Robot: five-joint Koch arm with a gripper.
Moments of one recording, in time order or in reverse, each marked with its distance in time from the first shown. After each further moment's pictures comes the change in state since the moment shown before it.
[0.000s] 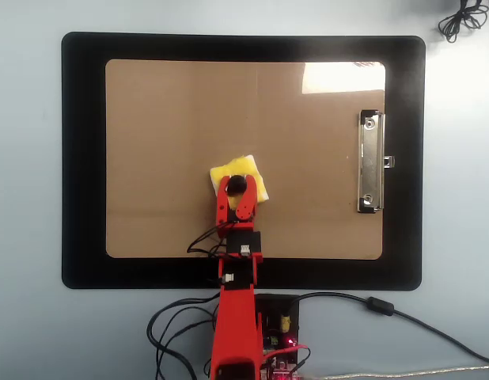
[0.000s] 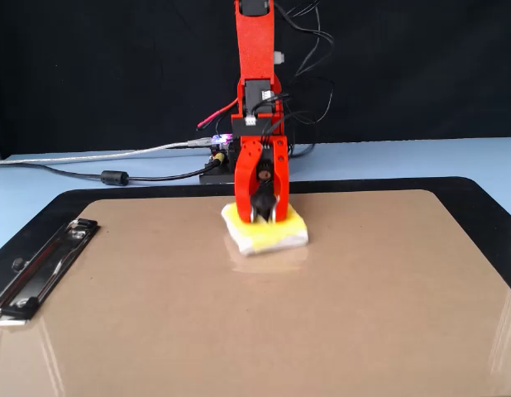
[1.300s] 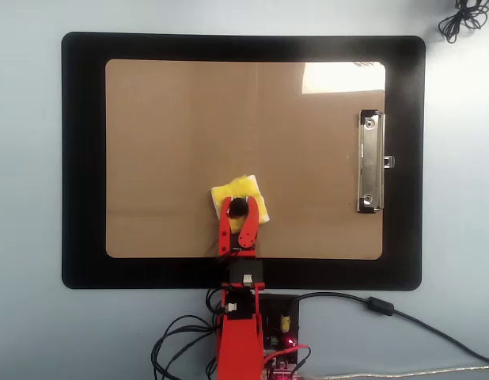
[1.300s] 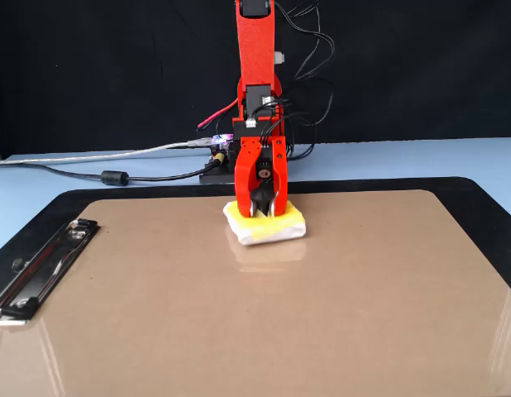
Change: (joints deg) arm 0.3 14.2 21.4 -9.5 0.0
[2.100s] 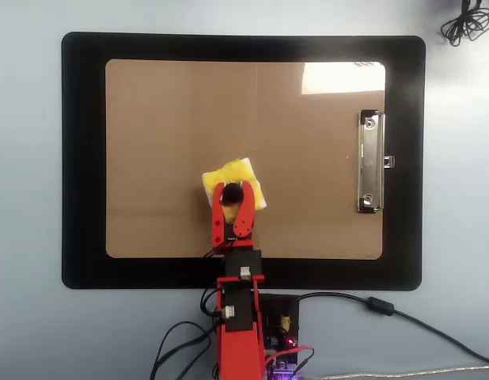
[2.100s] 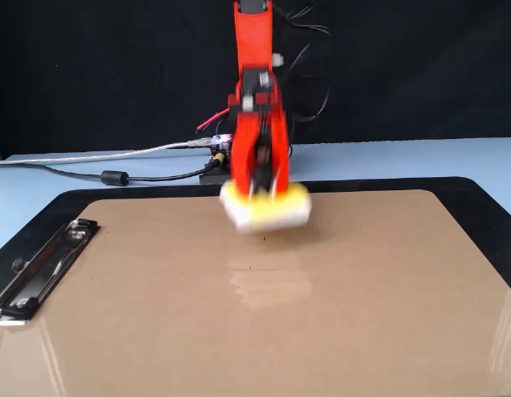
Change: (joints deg) arm -5.2 17.8 -22.1 32.5 0.1
